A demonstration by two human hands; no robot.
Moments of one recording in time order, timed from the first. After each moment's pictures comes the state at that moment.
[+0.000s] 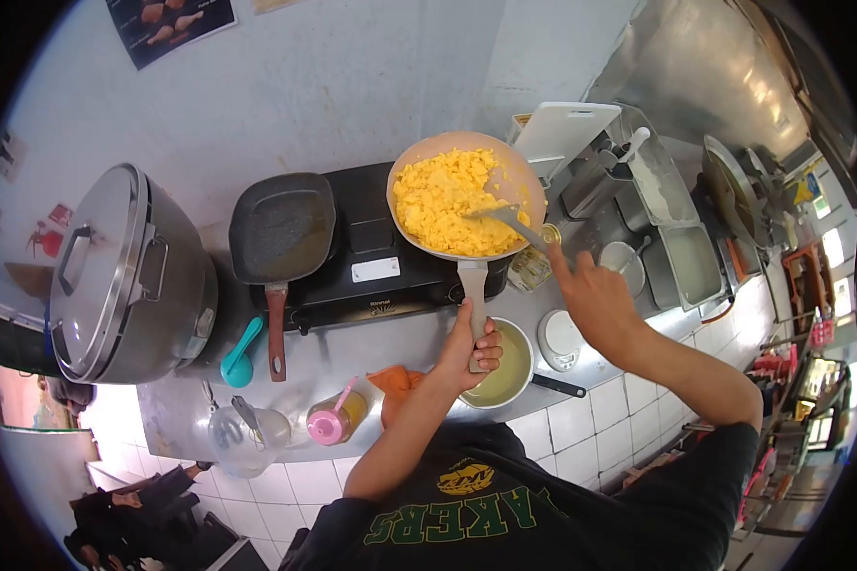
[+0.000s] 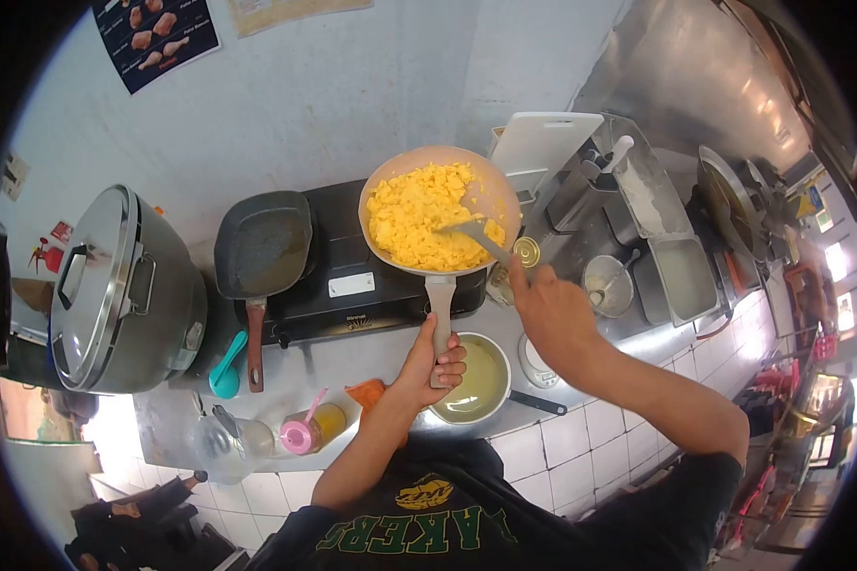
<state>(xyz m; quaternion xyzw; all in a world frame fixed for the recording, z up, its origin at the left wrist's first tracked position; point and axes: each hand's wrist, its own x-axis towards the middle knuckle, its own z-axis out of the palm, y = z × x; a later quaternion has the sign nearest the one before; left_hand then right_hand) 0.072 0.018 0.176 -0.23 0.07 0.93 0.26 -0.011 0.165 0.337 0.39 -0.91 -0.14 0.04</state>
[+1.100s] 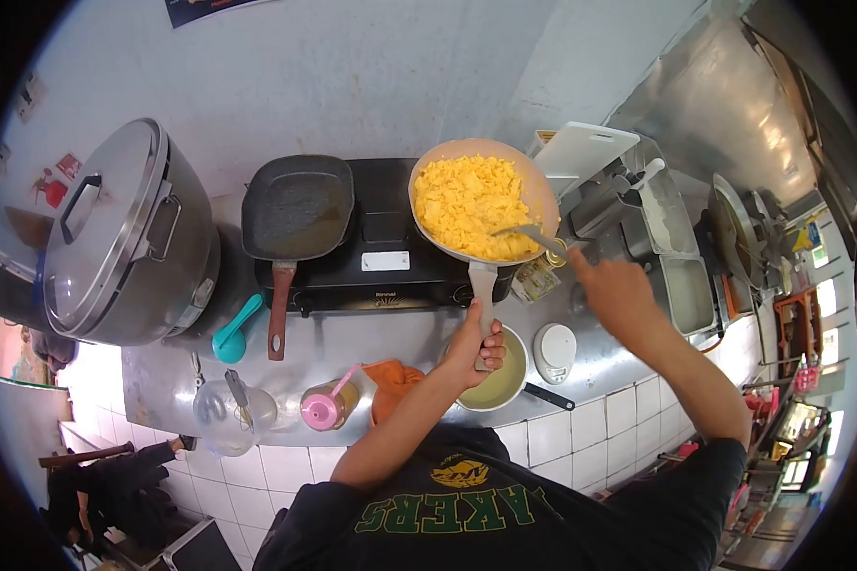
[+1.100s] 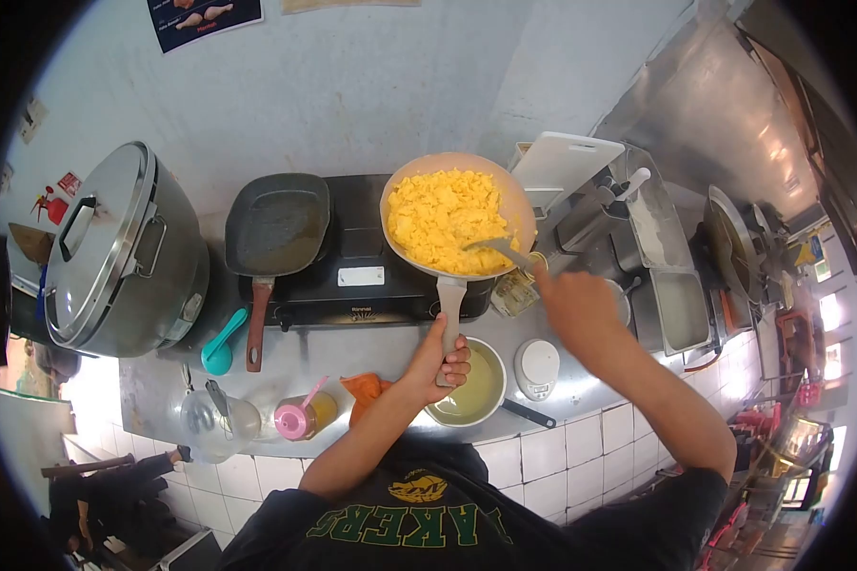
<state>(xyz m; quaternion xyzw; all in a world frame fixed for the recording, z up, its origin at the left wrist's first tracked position) 0.075 0.021 0.178 -0.24 0.09 0.94 0.23 -0.039 0.166 0.352 0.42 -0.88 -0.20 0.03</state>
